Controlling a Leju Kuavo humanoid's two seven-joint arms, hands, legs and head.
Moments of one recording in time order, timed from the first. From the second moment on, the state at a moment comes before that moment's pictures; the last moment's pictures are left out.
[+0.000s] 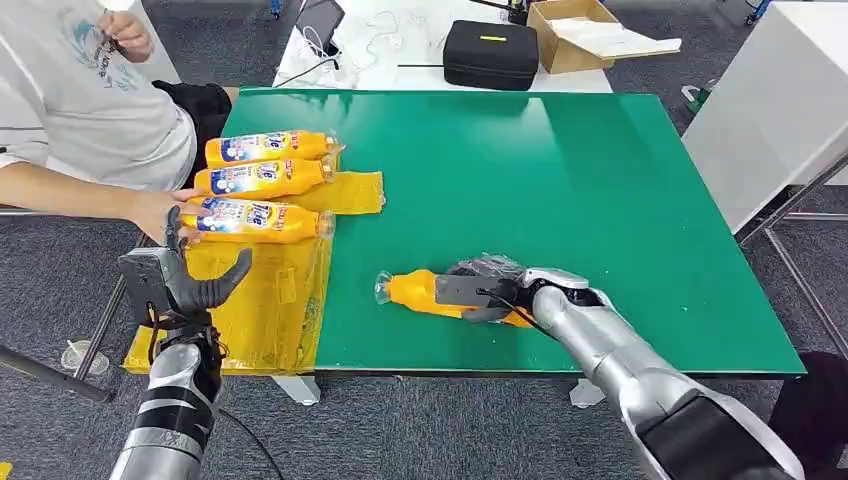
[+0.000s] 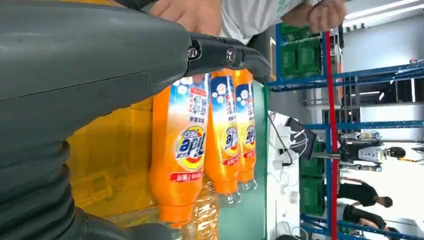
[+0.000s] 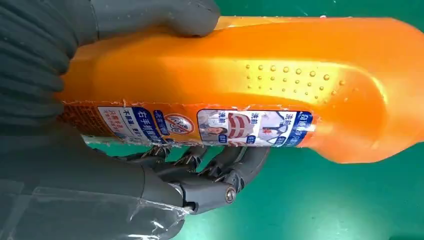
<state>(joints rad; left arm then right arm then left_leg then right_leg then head) -0.38 -0.17 0.09 -0.86 -0.13 0.12 -0.70 -0.73 -0.15 0.76 -0.66 0.58 0.34 -0.13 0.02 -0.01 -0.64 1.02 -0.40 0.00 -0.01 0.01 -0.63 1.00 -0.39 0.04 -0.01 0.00</state>
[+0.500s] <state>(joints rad) -0.32 -0.19 0.09 -0.91 -0.11 0.08 -0.68 -0.42 -0.08 0.57 -0.99 0.53 -0.23 -0.17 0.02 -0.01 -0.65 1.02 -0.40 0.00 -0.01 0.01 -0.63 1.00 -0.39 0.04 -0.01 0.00</state>
